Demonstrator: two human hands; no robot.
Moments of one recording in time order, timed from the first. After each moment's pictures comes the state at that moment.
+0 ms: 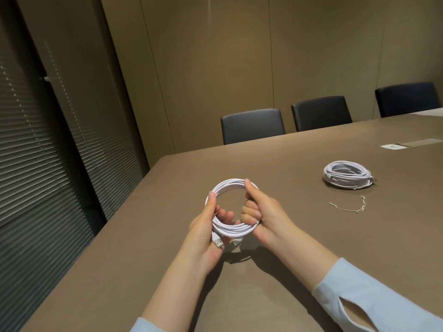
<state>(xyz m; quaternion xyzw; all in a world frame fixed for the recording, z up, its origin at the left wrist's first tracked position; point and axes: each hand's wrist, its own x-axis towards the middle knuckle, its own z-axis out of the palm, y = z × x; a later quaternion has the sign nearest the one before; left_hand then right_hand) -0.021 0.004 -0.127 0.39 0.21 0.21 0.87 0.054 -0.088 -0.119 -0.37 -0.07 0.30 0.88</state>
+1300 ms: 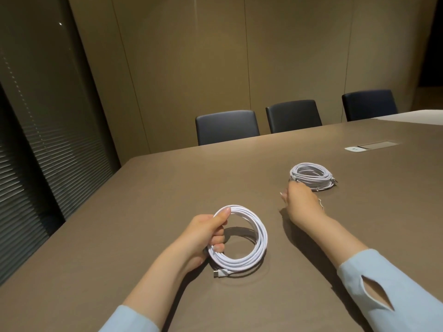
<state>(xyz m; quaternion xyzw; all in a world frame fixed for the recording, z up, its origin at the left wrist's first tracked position) 0.039 -0.025 -0.150 0.64 0.15 0.04 0.75 0.170 -0.207 -0.141 -0.95 -0.14 -0.14 0.22</state>
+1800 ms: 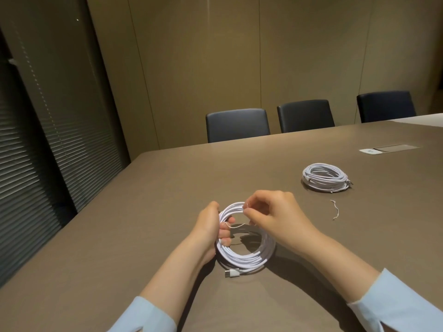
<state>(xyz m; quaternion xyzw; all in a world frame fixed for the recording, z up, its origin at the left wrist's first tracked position) 0.047 -0.023 -0.145 0.59 0.25 0.08 0.76 0.094 -0.170 -0.132 -0.79 -0.40 -0.11 0.45</state>
